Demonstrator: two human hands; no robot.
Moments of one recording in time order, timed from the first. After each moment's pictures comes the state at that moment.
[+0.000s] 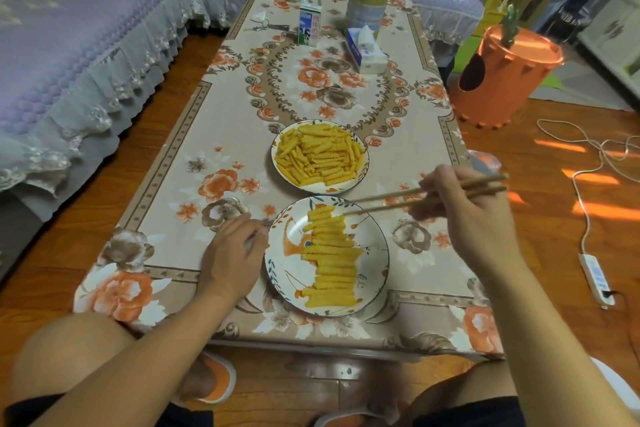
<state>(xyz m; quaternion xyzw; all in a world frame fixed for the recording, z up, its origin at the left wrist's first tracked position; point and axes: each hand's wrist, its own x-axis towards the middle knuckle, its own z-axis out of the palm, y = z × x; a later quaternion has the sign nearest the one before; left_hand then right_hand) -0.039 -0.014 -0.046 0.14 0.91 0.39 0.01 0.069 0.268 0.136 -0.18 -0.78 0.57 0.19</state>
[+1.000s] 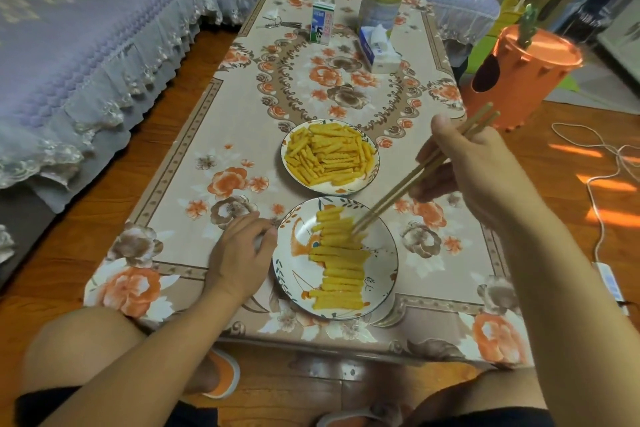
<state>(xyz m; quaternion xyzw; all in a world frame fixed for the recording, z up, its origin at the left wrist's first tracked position) -0.040 -0.014 -0.047 0.14 0.91 0.39 0.01 0.019 0.269 0.182 -0.20 -0.79 0.57 0.05</state>
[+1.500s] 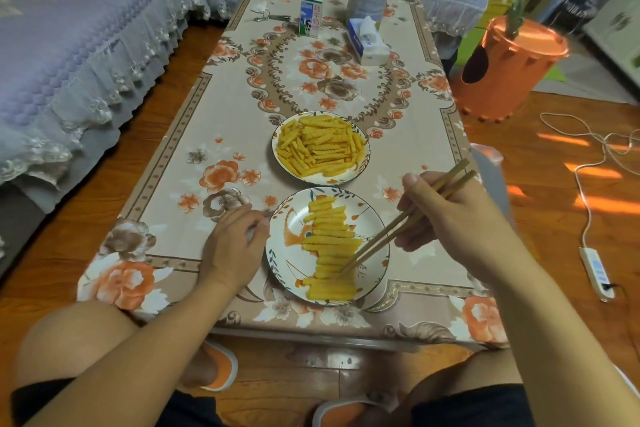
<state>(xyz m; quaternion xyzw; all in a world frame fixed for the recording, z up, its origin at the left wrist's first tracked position) -0.035 -0.012 -0.037 0.14 0.91 0.39 0.00 0.079 0.244 0.159 -0.20 -0.81 0.55 0.02</state>
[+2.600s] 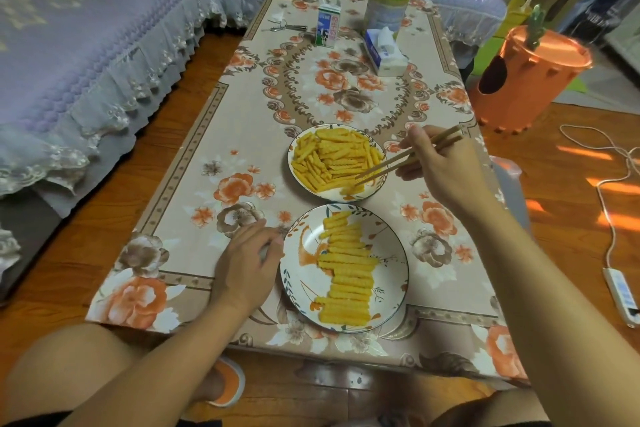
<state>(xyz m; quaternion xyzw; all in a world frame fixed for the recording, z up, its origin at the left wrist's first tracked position) -0.039 -0.015 -0.045 0.14 0.90 0.41 0.01 -0.032 0.280 0.123 -0.13 -0.85 0.48 0.15</state>
